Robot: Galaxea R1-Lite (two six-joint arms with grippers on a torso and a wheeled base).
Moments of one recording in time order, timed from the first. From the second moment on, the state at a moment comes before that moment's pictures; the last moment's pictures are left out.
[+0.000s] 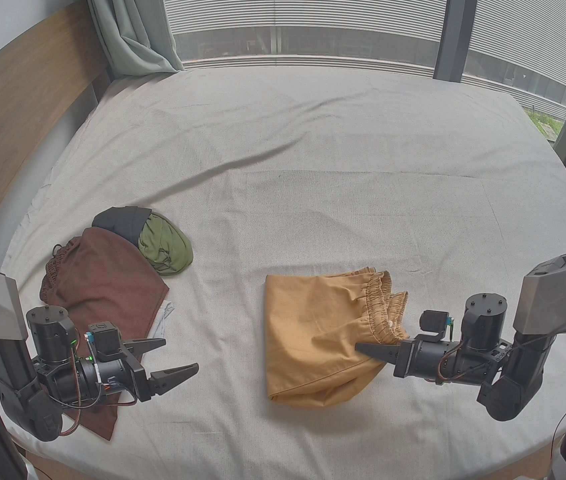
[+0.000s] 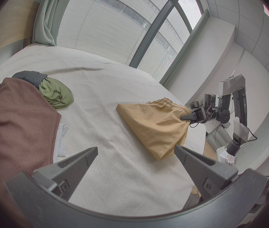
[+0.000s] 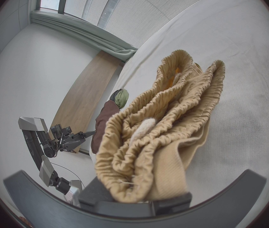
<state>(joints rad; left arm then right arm) -0.12 2.07 -0.11 -1.55 -0.67 -0.03 0.42 2.23 -0.37 -1.54 0.54 0.57</state>
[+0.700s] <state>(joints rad) -0.12 2.05 -0.11 -1.55 -0.67 -0.03 0.46 2.06 -0.45 -1.54 0.56 0.63</state>
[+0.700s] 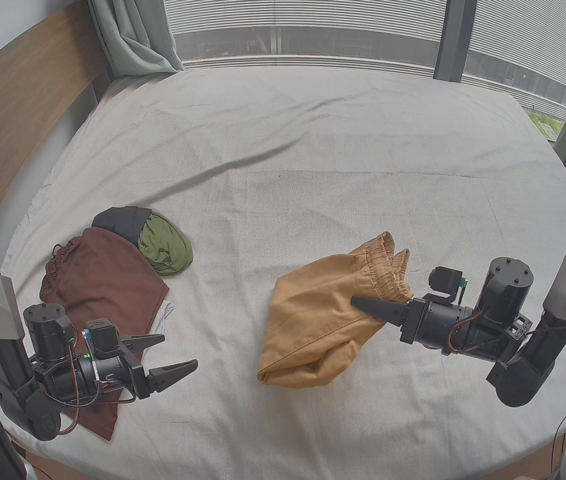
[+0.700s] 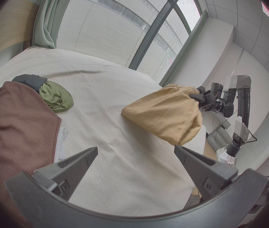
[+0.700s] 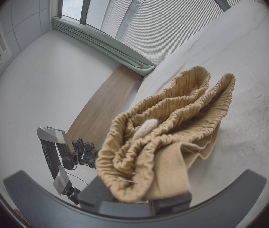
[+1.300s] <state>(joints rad) -0.12 2.05 -0.12 -1.55 -0.67 -0.04 0.46 2.05 -0.65 -1.53 0.59 0.73</state>
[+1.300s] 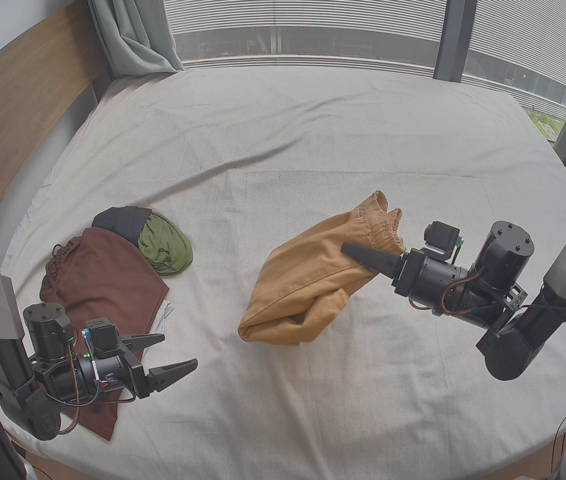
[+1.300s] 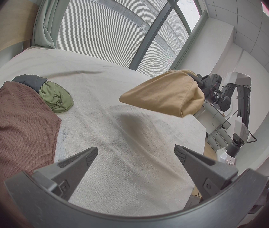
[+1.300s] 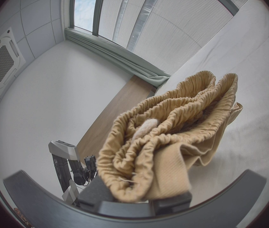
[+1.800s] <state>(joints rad) -0.12 2.05 -0.12 -1.55 -0.67 -0.04 0.40 2.15 -0.88 -1.44 0.62 0.75</state>
